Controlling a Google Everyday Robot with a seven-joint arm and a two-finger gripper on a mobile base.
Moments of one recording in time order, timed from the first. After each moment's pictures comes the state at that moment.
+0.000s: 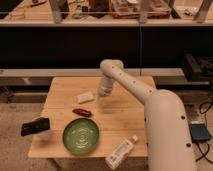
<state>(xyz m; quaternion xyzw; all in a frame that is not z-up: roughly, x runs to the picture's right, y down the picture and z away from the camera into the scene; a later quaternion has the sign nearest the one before) -0.034 0.084 0.882 -0.43 -0.19 -0.05 0.88</state>
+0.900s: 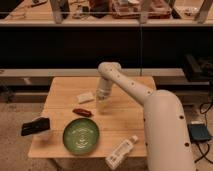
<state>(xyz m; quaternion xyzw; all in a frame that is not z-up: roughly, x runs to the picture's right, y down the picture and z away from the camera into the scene) -0.035 0.103 0.894 -0.44 -0.19 -0.06 0.87</state>
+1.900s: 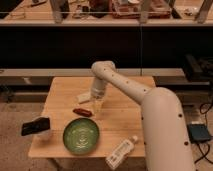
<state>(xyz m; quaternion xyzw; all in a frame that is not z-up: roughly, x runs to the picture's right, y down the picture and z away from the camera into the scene) -0.061 0.092 0.878 -0.41 -0.18 -0.07 0.89</state>
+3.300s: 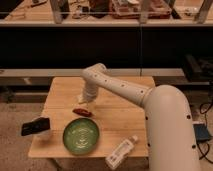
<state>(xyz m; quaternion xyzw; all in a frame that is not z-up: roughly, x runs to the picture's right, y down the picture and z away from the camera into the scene) -0.110 0.088 0.879 -0.32 -0.20 -0.17 0.91</state>
